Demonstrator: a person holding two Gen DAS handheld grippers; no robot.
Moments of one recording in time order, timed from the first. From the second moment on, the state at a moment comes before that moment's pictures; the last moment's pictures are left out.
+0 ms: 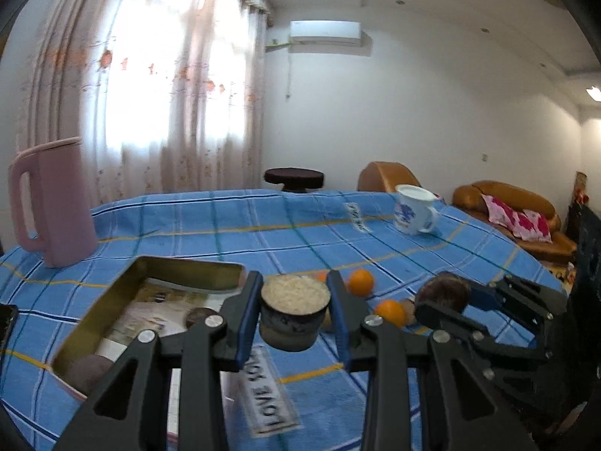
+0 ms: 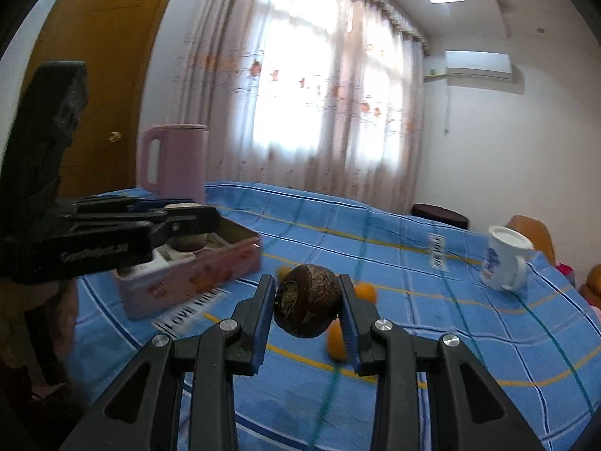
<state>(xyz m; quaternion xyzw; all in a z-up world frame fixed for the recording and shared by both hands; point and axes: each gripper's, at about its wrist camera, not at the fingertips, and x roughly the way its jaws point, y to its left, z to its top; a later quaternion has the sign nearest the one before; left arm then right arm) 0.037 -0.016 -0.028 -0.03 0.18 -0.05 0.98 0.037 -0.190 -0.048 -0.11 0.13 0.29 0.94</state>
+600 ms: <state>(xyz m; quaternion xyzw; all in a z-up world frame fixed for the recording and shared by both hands) 0.083 0.117 -0.037 -0.09 0.26 0.03 0.96 0.087 -0.052 -0.039 -0.12 0.21 0.41 0.88</state>
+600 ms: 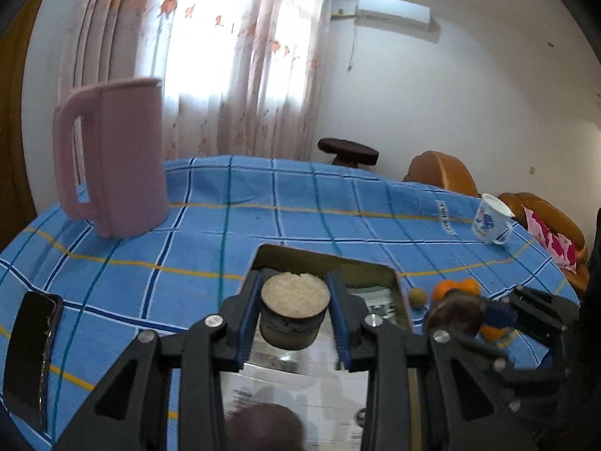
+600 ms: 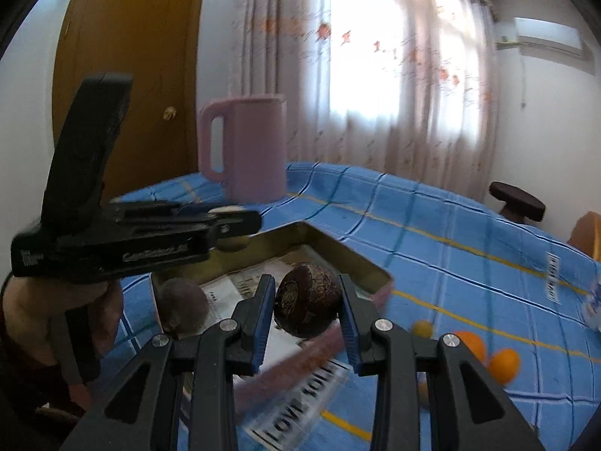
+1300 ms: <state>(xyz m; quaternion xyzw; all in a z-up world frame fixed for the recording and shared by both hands) 0.080 0.117 -0.035 -0.09 0.25 0.05 0.96 0.096 -0.035 -0.056 -0.12 0.27 0.40 0.87</state>
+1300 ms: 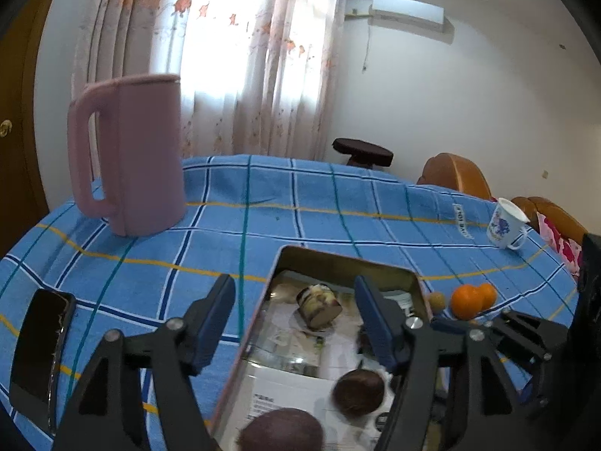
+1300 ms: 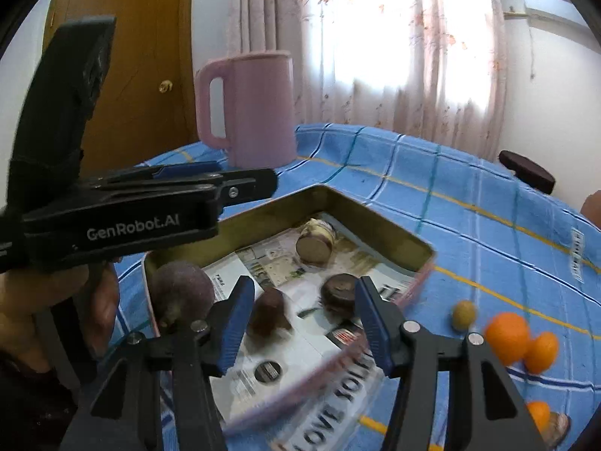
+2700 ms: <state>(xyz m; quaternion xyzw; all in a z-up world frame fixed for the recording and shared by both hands) 0.118 -0.098 -0.060 0.00 0.31 -0.13 0.94 0.137 -0.259 -0.070 -0.02 0.33 0.15 0.93</state>
